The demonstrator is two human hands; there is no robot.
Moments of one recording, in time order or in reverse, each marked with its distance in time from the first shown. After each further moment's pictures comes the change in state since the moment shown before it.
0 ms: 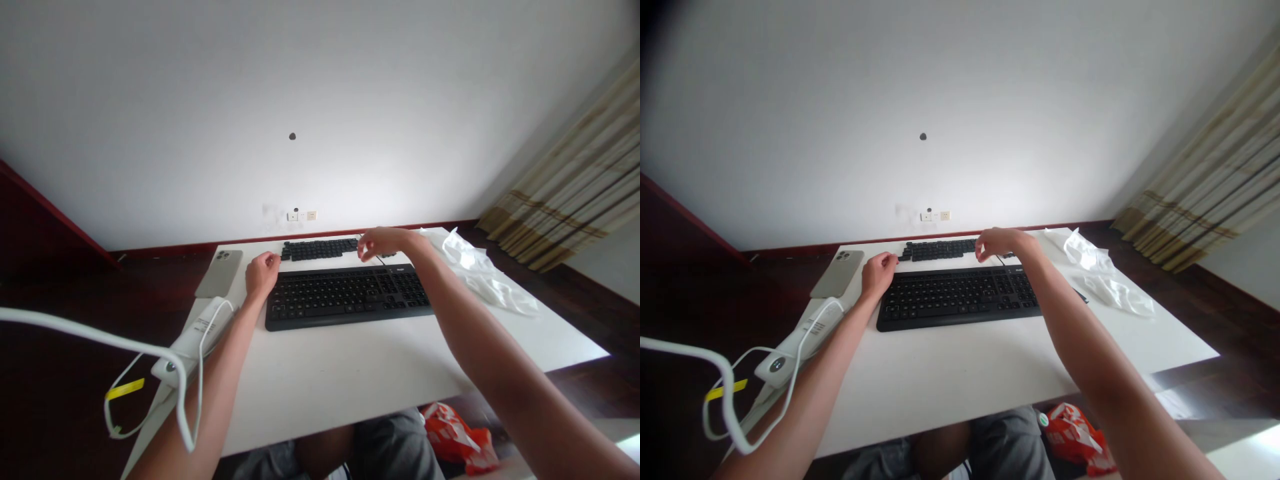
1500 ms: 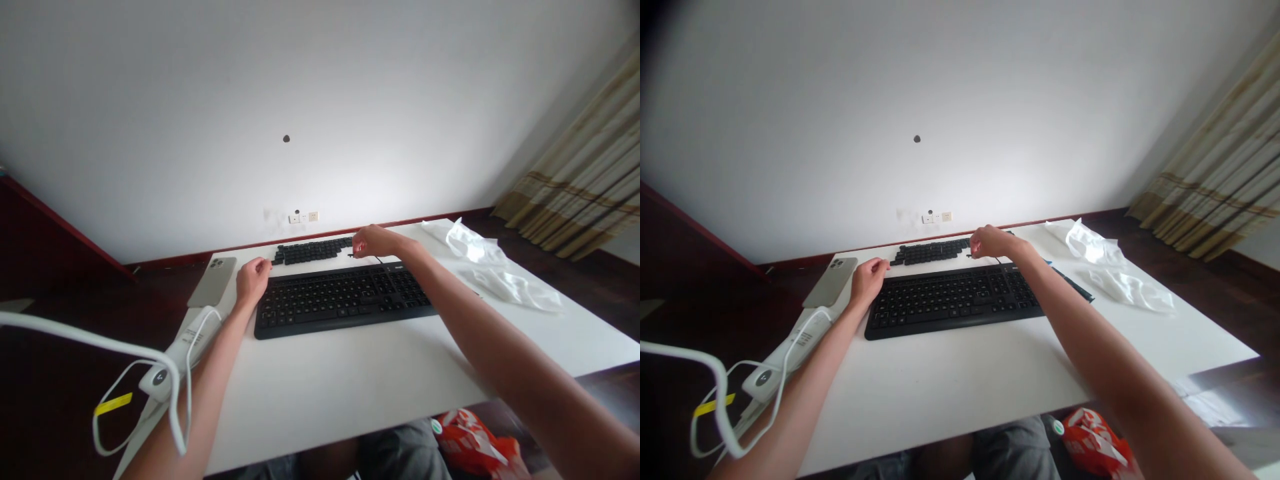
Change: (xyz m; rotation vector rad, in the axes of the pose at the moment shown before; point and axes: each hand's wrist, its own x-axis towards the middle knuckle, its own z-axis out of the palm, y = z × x) left_hand 0.003 -0.006 0.003 0.036 -0.011 0.054; right_hand 0.007 0.026 0.025 0.043 0.196 -0.099
